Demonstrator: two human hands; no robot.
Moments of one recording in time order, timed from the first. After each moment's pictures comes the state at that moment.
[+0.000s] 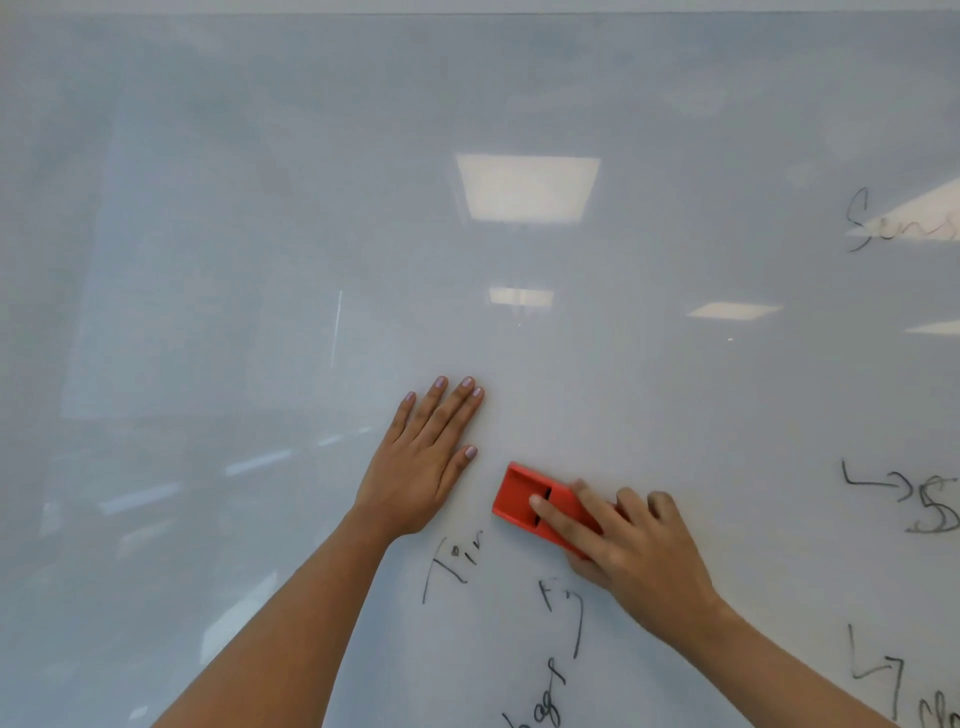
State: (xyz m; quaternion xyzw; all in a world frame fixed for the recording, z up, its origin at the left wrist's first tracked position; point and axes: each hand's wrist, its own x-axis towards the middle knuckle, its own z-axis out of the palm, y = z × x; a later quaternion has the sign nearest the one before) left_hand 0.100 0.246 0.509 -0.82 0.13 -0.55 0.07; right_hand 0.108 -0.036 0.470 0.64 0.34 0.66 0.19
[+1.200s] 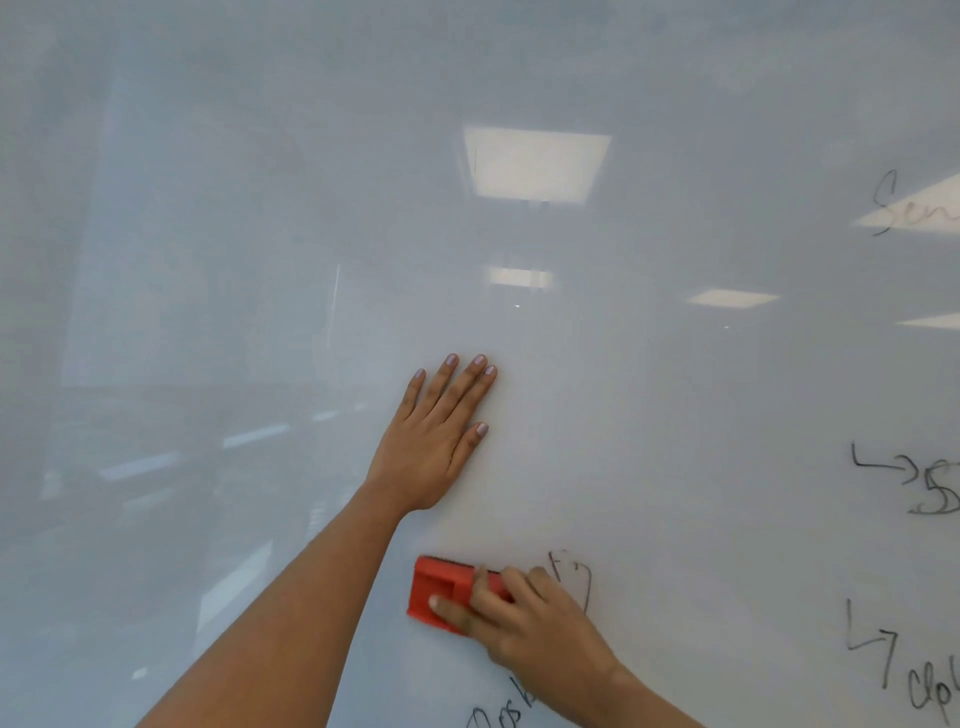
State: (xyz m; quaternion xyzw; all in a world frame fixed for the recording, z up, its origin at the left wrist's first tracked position) left_hand 0.102 0.248 0.502 -0.82 0.14 -0.55 0.06; right_hand 0.098 0.041 0.378 0.64 0.46 0.55 0.27
